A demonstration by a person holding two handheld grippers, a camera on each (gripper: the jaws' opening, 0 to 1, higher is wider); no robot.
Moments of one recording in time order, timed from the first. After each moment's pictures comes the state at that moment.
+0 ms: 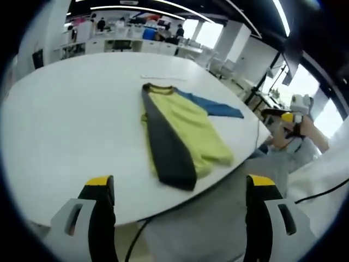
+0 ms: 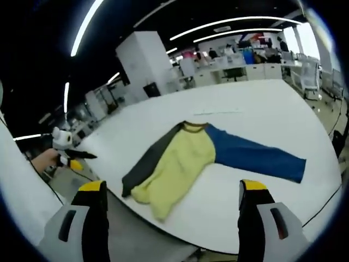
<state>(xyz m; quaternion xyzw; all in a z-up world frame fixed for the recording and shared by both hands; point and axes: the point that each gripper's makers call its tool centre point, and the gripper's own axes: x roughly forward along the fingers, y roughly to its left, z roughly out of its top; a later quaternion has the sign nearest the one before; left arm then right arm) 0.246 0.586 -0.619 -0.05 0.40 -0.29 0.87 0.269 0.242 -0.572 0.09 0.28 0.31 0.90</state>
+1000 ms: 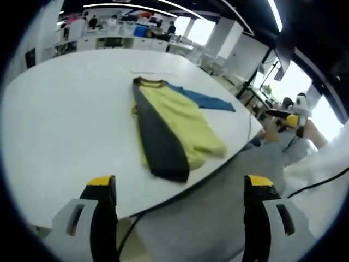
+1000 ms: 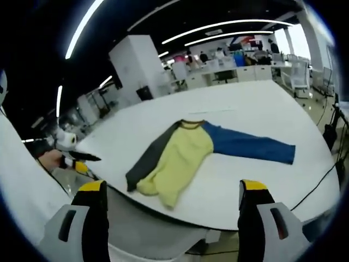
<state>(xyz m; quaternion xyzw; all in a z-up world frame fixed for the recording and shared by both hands) 0.235 0.579 -0.638 -0.05 0.40 -0.33 0.85 0.225 0.242 -0.568 0.09 0.28 0.27 0.92</state>
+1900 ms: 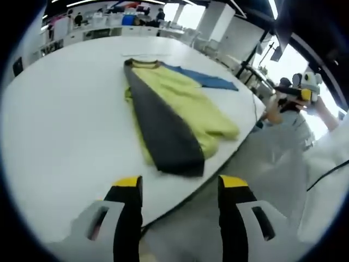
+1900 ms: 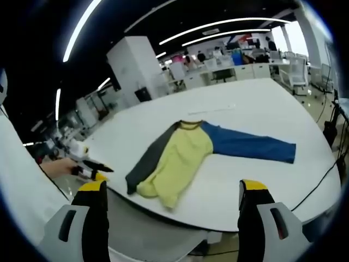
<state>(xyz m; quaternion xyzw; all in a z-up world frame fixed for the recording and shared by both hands) 0.255 0.568 -0.699 -0.01 0.44 -0.36 0.82 0.233 0.243 -0.569 0.10 0.28 0.26 0.92</state>
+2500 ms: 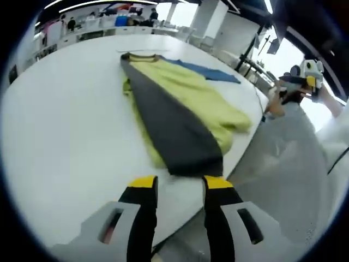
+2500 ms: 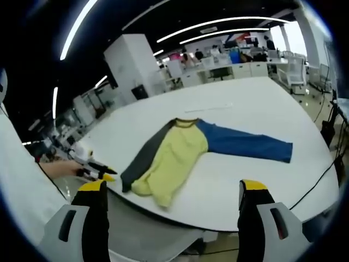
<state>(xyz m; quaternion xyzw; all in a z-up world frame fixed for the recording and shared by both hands) 0.272 0.567 -0.735 0.02 0.43 -0.38 0.82 0.239 0.232 -0.576 0.09 0.29 0.25 0.92</state>
